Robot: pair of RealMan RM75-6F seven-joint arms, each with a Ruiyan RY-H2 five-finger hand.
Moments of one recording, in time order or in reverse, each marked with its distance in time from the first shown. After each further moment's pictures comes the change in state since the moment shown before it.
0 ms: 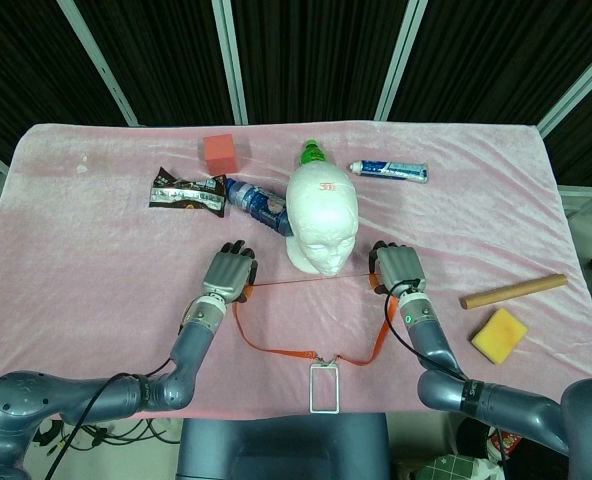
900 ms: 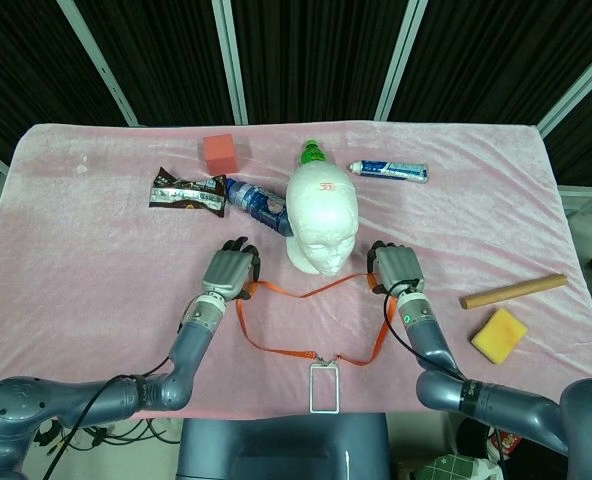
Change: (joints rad) left arm 0.040 -0.013 -0.027 0.020 0.106 -0.014 -0.140; right arm 0.001 0.000 0.009 -0.009 0.003 0.004 0.019
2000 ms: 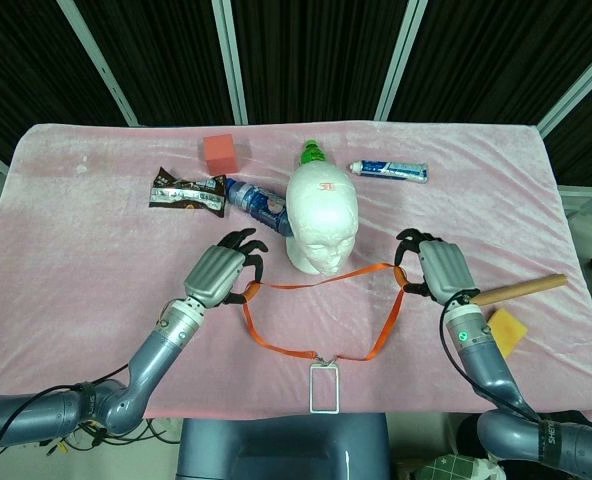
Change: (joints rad) left arm 0.135 0.264 0.020 -0.339 0.441 0.092 -0.301; right arm -0.204 0.365 0.042 -0.449 -0.295 0.164 0.310
